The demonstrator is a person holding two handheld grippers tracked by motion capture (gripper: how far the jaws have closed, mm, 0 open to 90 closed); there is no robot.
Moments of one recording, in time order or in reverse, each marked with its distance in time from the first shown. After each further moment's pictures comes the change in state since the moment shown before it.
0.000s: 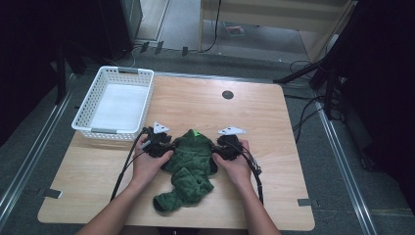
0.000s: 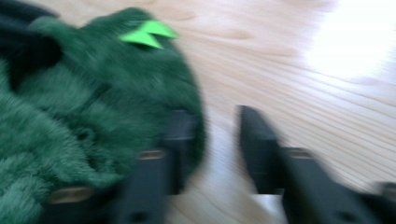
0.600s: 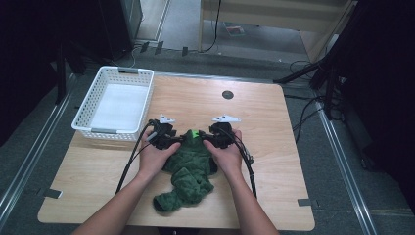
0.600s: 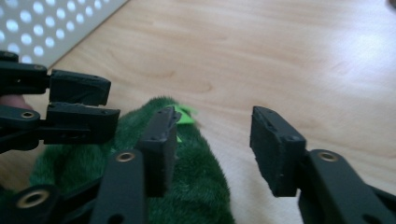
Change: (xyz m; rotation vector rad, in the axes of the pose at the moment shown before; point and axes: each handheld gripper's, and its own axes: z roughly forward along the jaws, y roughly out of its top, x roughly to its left) left arm -0.010 0.024 0.018 0.061 0.020 -0.026; right arm 0.013 0.033 0.020 -0.057 0.081 0.073
